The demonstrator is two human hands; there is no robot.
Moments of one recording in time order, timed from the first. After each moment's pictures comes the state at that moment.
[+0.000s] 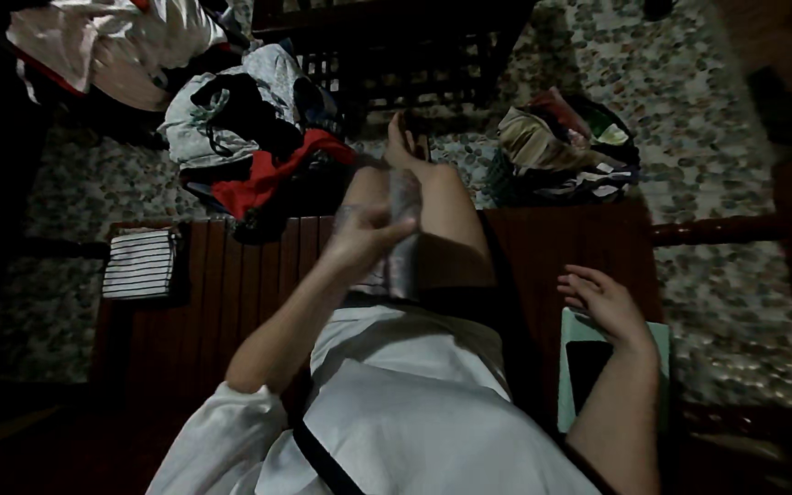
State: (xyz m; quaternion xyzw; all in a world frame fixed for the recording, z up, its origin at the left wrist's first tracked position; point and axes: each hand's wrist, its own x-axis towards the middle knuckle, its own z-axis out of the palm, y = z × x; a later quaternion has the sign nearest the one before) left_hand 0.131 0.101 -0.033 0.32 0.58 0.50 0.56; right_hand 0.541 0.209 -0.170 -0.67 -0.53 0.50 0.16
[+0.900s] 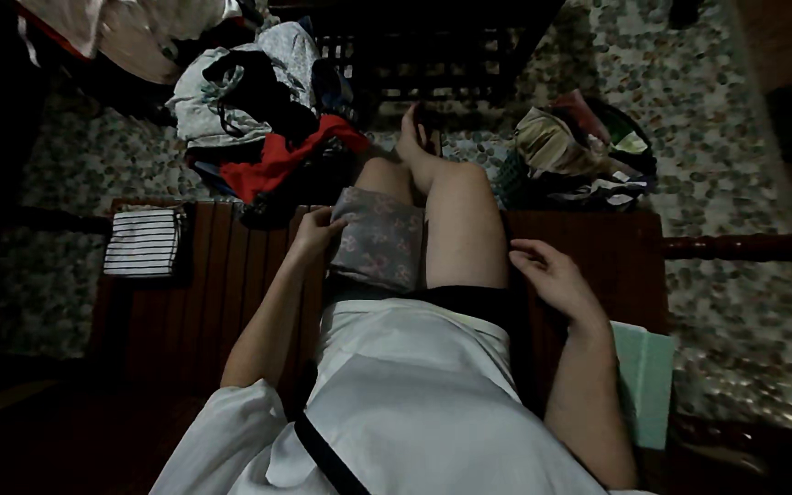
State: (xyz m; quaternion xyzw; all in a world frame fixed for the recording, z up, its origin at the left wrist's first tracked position) left_hand 0.012 0.066 -0.164 0.32 0.75 0.39 0.43; right_hand 0.422 0.204 -0.124 -0.55 -0.69 0.46 0.07
